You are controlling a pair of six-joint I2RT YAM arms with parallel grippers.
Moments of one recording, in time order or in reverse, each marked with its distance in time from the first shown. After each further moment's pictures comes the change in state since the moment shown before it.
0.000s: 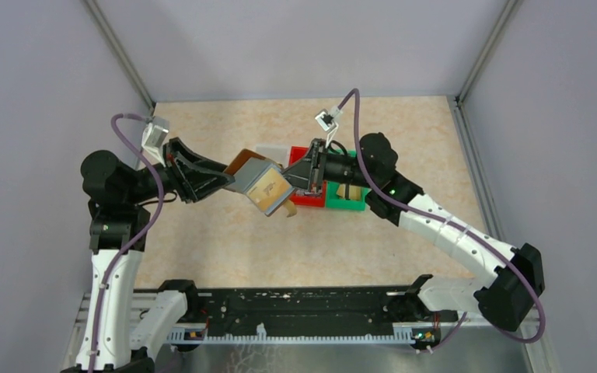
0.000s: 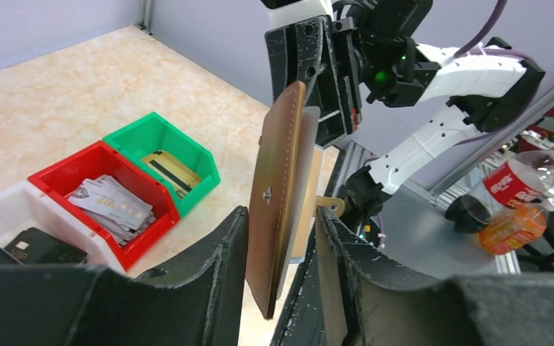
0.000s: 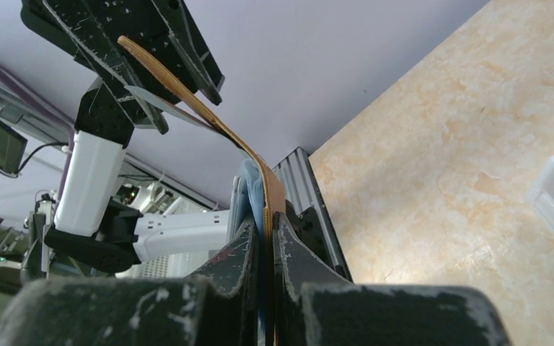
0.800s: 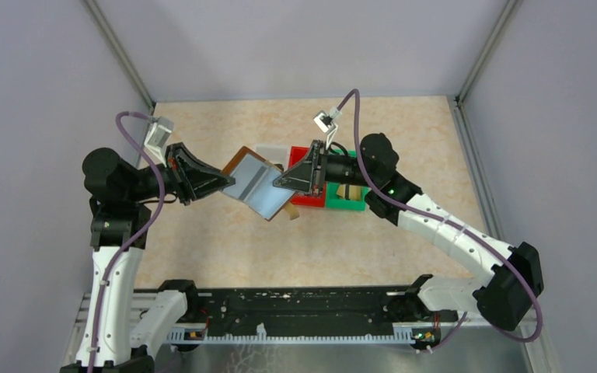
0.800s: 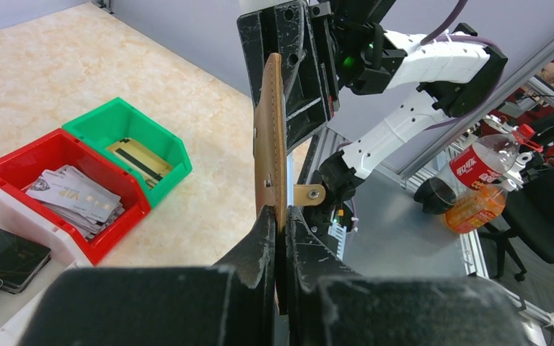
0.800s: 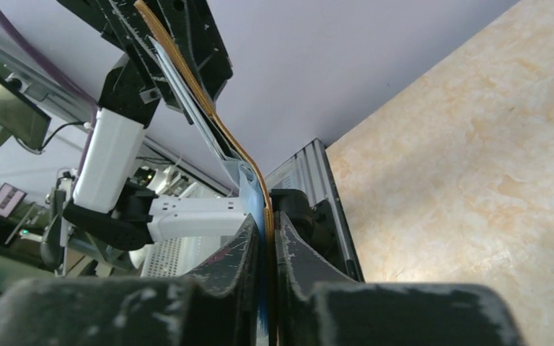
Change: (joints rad) left arm 0.000 0.012 0.000 0.003 0.078 -0.043; right arm -0.012 0.007 -0.013 0.053 -0.095 0.028
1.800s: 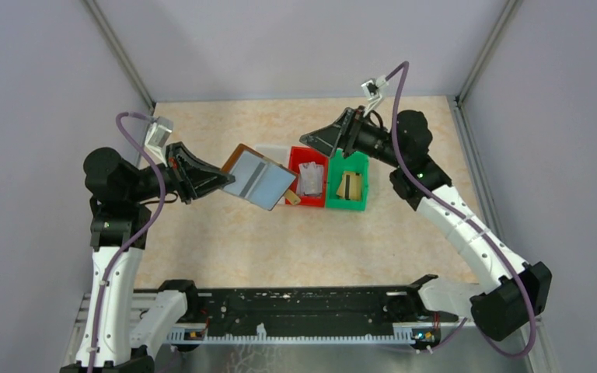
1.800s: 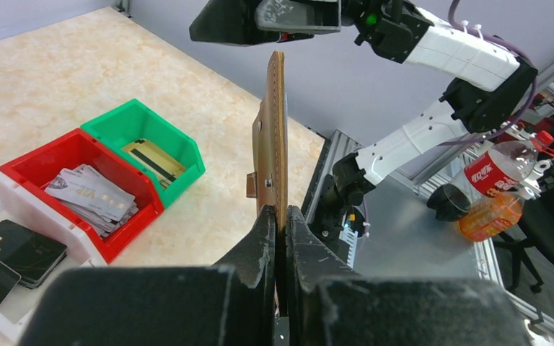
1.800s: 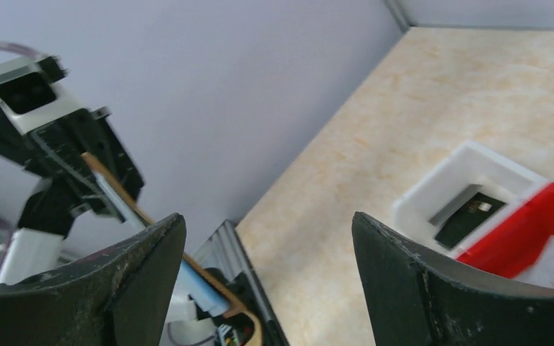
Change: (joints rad) left arm 0.000 0.000 0.000 -0.034 -0.048 0.042; right arm -0.256 -0.027 0.140 -0.246 0.187 -0.117
